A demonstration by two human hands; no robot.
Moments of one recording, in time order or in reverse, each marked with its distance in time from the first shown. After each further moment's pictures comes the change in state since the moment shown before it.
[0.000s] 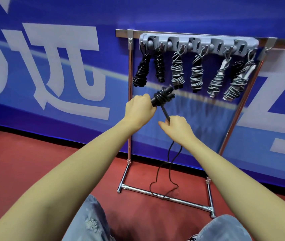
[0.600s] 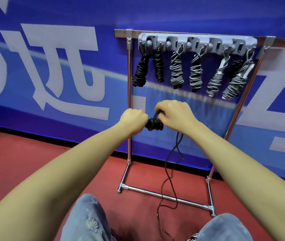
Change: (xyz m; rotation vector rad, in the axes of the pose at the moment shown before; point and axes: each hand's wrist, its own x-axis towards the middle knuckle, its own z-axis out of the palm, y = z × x) left_hand -0.008 -0.023 0.017 0.622 -0.341 0.390; right_hand 0.008 -0.028 -0.035 -0.468 0.106 -0.449
